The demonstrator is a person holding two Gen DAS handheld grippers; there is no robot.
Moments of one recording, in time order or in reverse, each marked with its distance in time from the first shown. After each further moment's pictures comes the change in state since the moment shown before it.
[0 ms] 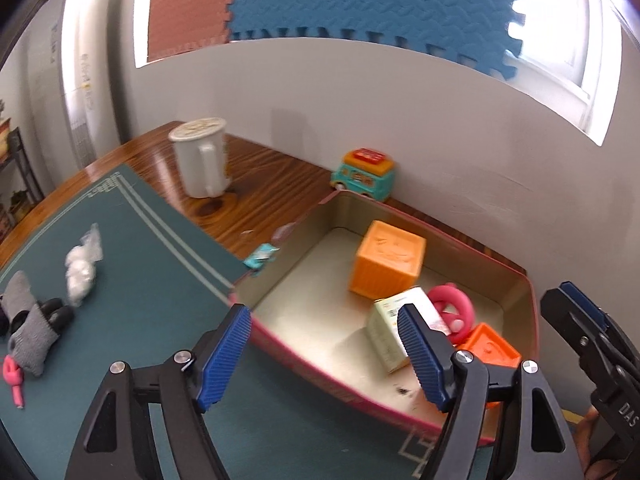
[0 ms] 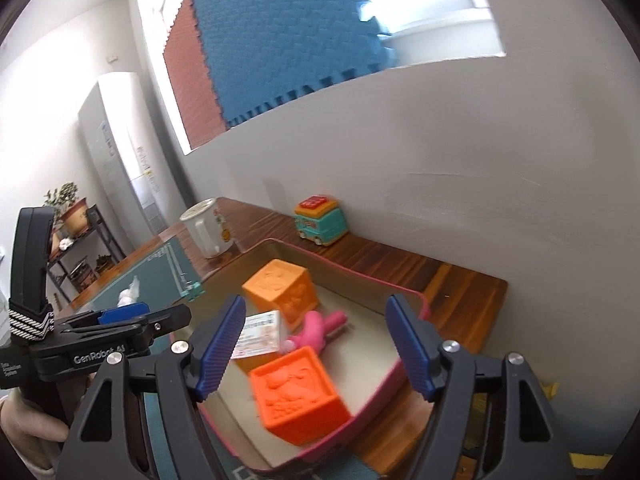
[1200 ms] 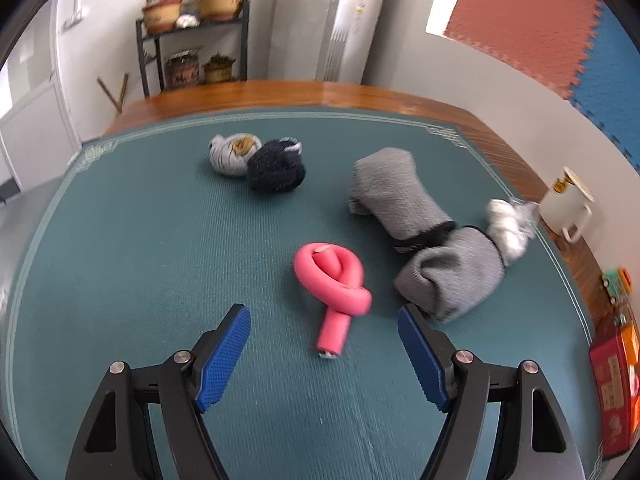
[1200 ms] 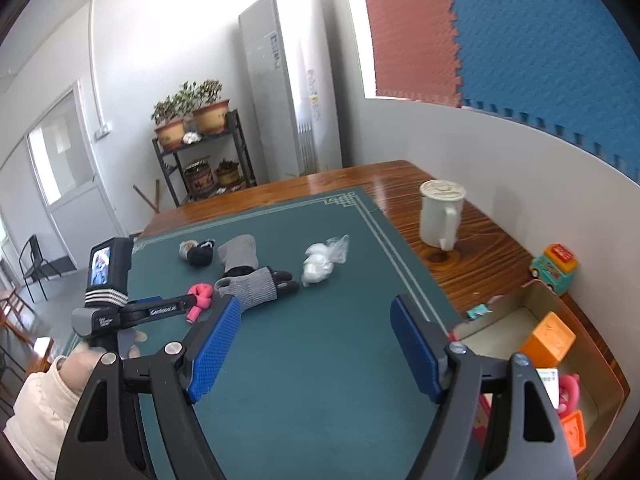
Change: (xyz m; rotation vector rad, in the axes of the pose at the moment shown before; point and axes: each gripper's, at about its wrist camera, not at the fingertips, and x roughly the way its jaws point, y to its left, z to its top) left arm -0.084 0.364 -0.118 -0.601 0.030 0.413; right arm 0.038 0.266 -0.006 -0.404 0.192 0.372
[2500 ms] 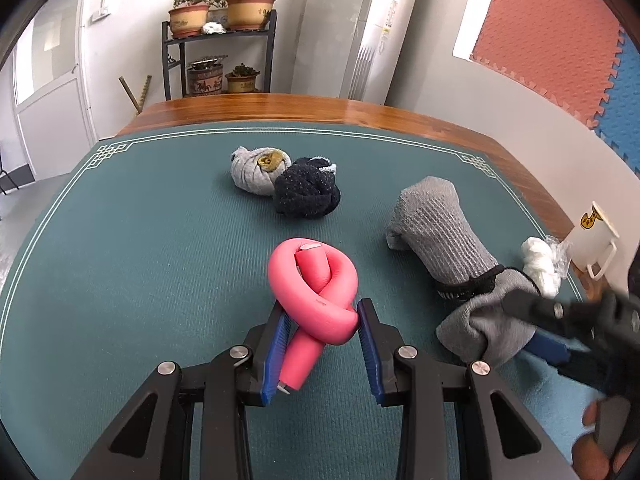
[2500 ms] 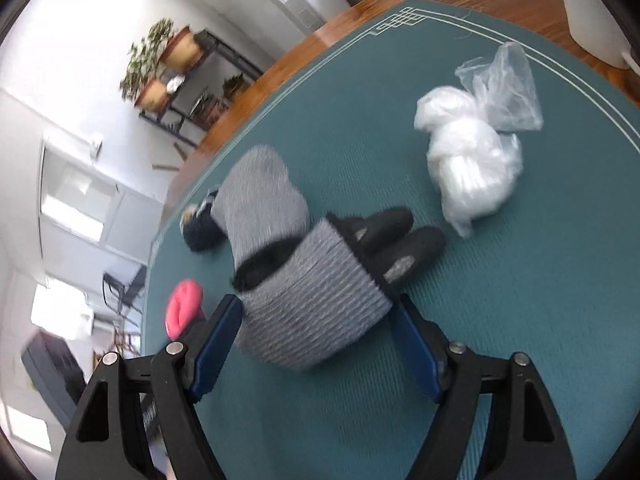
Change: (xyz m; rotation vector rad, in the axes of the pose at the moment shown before) left arm 0.025 0.011 0.008 -0.058 -0.091 0.045; right arm 0.272 0.026 -0.013 0.434 0.442 0.313
